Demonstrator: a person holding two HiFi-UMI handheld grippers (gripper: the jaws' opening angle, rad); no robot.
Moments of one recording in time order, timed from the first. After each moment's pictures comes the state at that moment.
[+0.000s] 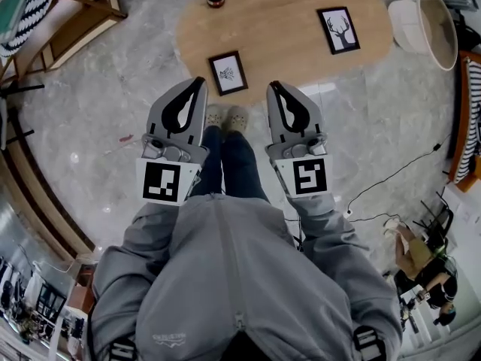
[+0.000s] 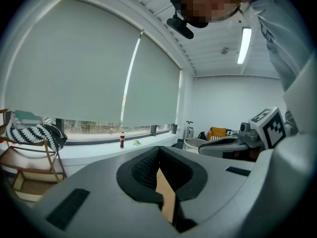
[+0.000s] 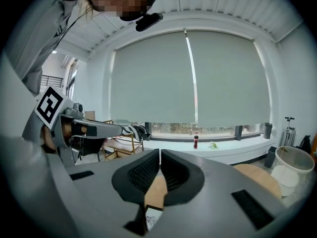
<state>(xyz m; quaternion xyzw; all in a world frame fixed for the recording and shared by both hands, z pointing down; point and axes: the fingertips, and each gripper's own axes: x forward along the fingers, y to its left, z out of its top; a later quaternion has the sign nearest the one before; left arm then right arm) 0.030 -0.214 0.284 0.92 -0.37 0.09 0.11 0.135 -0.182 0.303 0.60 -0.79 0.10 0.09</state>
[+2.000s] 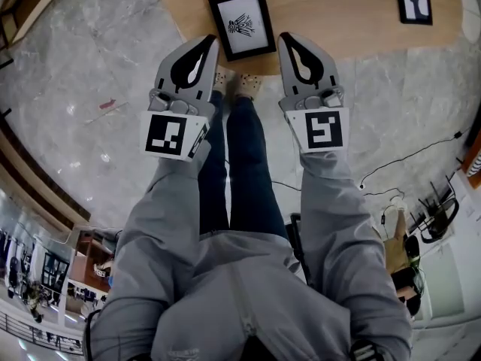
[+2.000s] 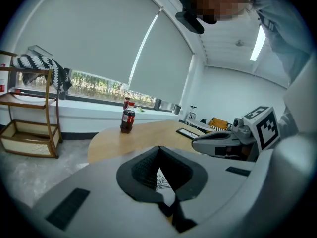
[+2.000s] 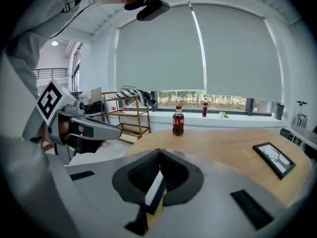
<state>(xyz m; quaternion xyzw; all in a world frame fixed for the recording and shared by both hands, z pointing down) 0.020 -0.211 0.672 0.90 -0.36 0.13 0.21 0.119 -0.195 0.679 0.54 -0.81 0.14 0.17</state>
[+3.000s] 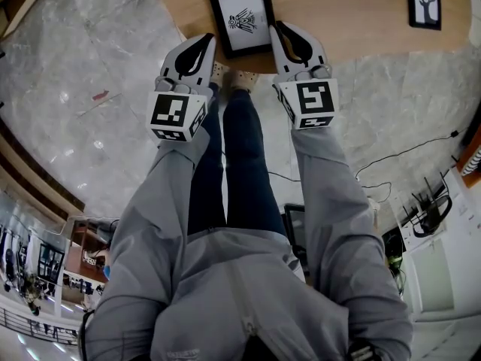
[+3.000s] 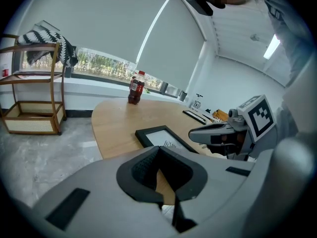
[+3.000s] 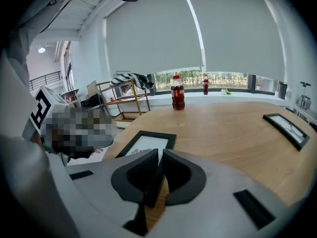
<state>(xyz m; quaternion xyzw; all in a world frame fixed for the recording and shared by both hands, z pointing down) 0.006 -0.197 0.778 0.87 -0.35 0.20 0.28 0.116 -0.200 0.781 0.52 -0.79 0.24 0.23</state>
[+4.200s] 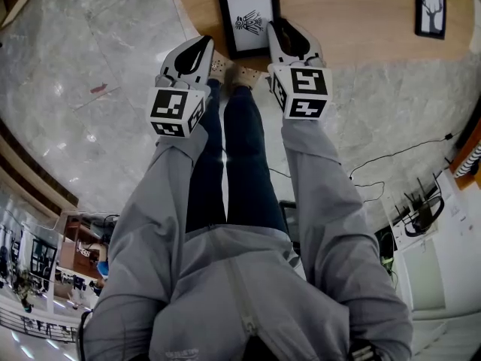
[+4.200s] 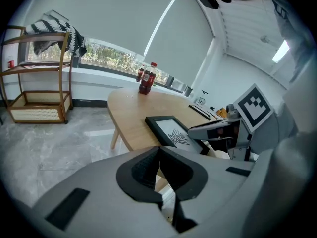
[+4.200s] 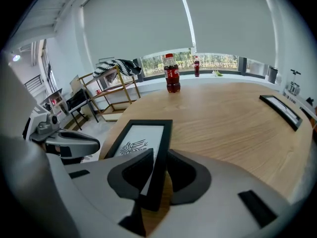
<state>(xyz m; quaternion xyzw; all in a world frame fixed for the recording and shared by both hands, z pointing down) -0.020 -0.193 0.811 0.85 -0.36 0.23 0.32 0.107 -0.206 0.822 0.54 -0.72 0.33 0.27</state>
